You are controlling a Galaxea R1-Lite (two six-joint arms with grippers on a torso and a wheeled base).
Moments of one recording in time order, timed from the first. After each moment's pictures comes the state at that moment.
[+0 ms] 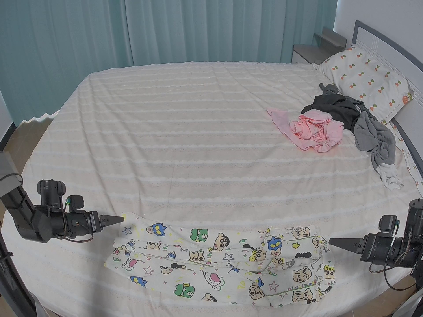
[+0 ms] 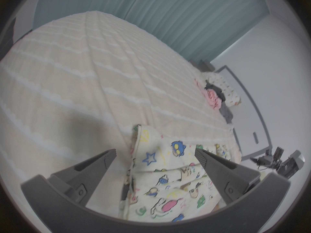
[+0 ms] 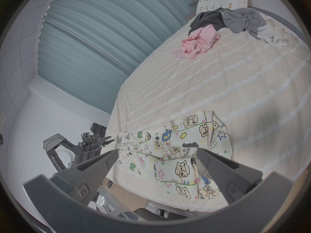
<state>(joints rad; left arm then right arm) 0.18 2.03 -0.52 -0.75 -0.63 -0.17 0.12 1.45 -0.02 -0.92 0.49 0.54</state>
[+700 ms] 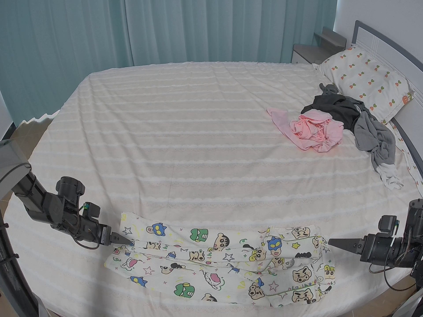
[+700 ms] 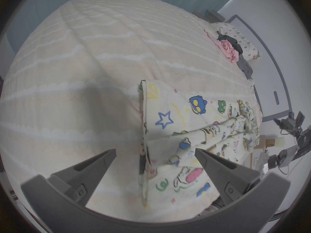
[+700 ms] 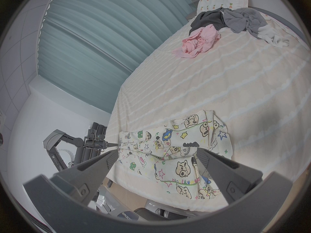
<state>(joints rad) 0.09 2.06 -0.76 -0.17 -0.40 0.16 0.13 1.45 -0.02 -0.92 0.48 0.54</state>
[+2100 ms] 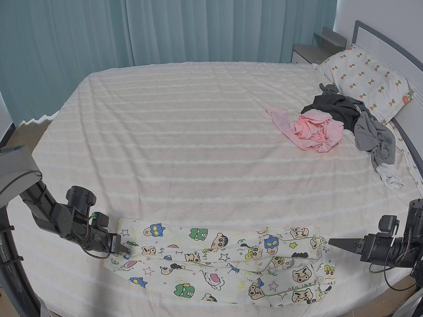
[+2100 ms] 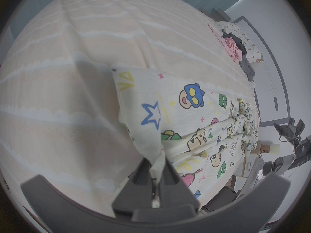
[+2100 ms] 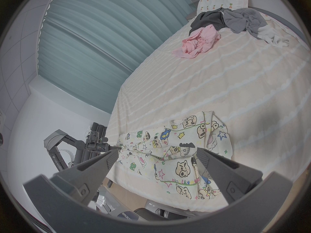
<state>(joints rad) 0.01 2.09 -0.68 -0.26 -0.40 0.01 0.13 1.45 -0.02 -0.92 0.48 0.54</state>
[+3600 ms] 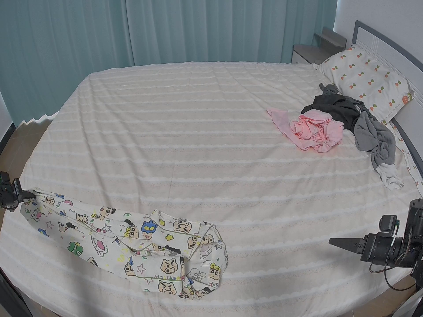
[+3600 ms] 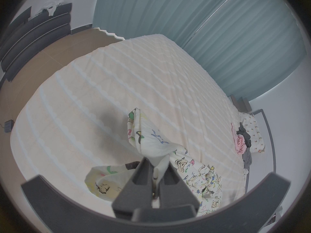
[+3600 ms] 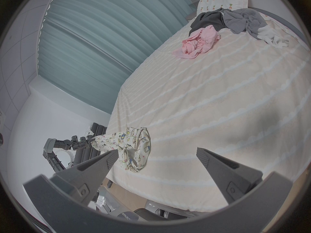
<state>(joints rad) 0.82 1.98 -1.18 0.18 -0.73 0.02 0.13 1.45 -0.02 -0.92 0.48 0.54</state>
